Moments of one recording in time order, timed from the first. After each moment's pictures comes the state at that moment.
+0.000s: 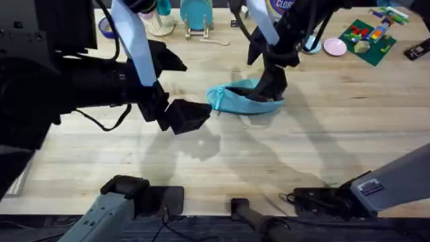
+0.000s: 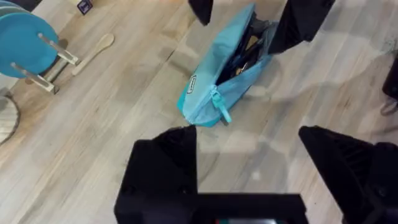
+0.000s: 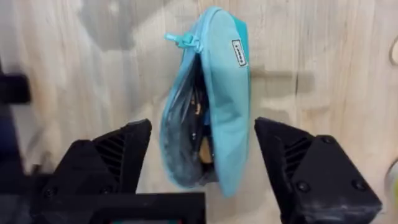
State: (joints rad) left arm -0.14 0.89 0.96 -0.95 0.62 0.64; right arm 0.41 1.80 1.66 -1.31 -0.40 -1.07
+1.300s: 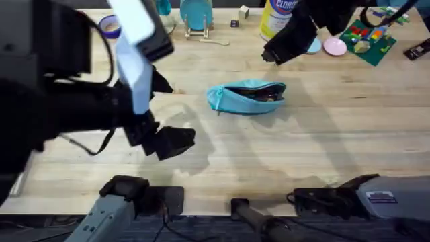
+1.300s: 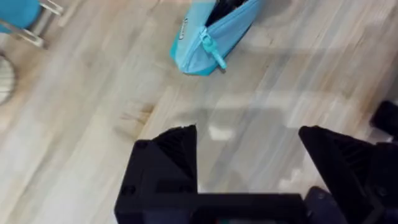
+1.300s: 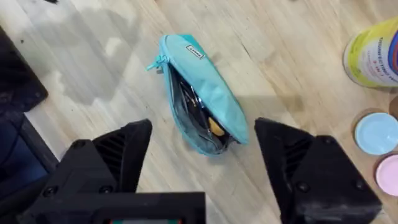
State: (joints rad) left arm -0.13 0.82 0.96 -1.18 0.48 0.79; right arm 0.37 1.55 1.79 -1.37 -0.32 -0.48
